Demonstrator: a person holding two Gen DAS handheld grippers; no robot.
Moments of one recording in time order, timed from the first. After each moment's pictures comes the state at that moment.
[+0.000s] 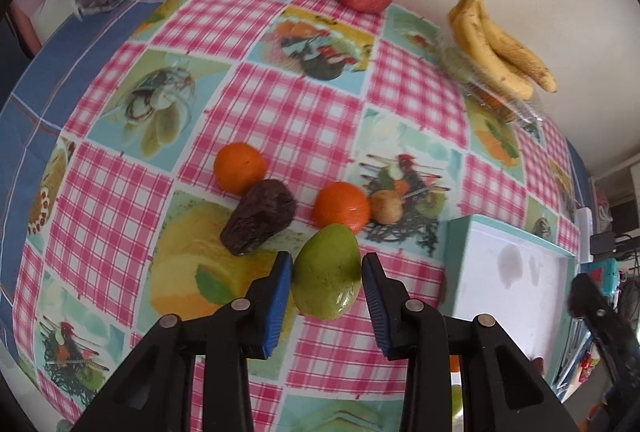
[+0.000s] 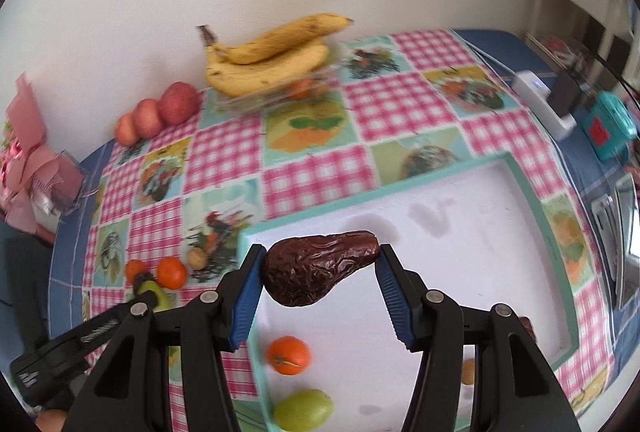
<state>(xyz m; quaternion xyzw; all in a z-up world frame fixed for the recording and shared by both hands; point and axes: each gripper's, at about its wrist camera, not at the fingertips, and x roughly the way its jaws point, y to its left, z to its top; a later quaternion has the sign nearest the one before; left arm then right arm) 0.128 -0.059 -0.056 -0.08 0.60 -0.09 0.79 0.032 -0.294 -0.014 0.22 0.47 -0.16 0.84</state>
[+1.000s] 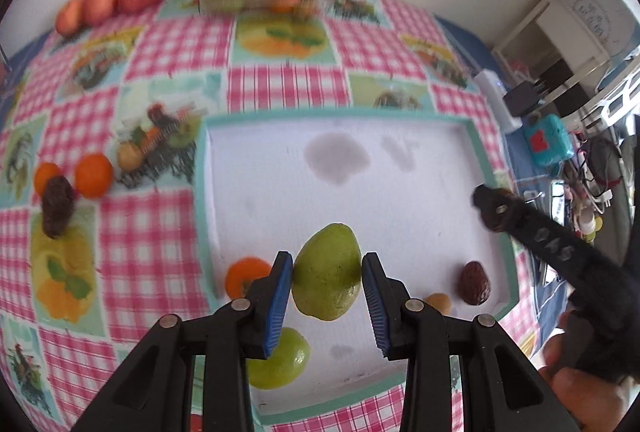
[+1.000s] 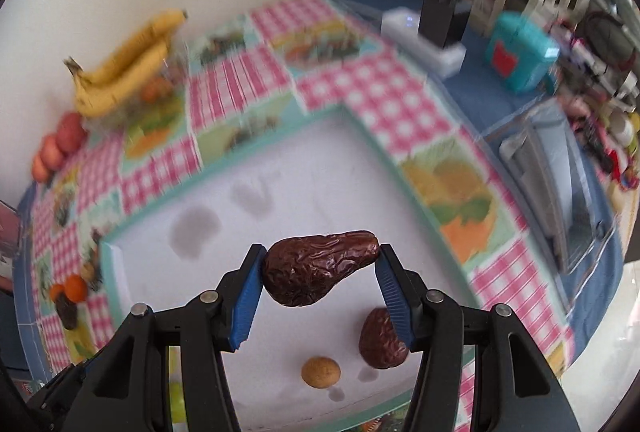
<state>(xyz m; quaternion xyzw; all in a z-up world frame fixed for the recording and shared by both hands) 0.041 -0.221 -0.050 0.03 0.61 -0.27 0.75 -0.028 -0.389 -0.055 0.26 0.51 -0.28 0.77</state>
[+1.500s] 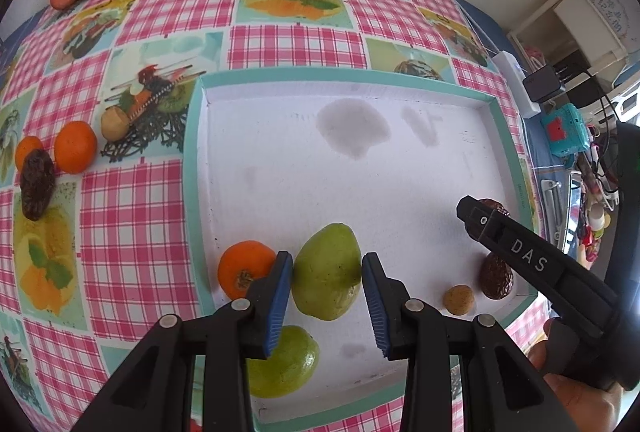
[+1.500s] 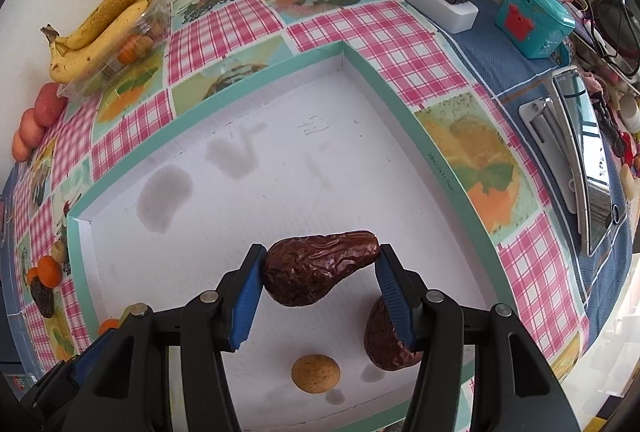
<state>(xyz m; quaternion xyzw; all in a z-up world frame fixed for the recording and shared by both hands) 0.039 -0.218 -0.084 0.03 0.63 -0.26 0.73 -0.025 -0.387 -0.091 0.25 0.55 -0.27 0.75</state>
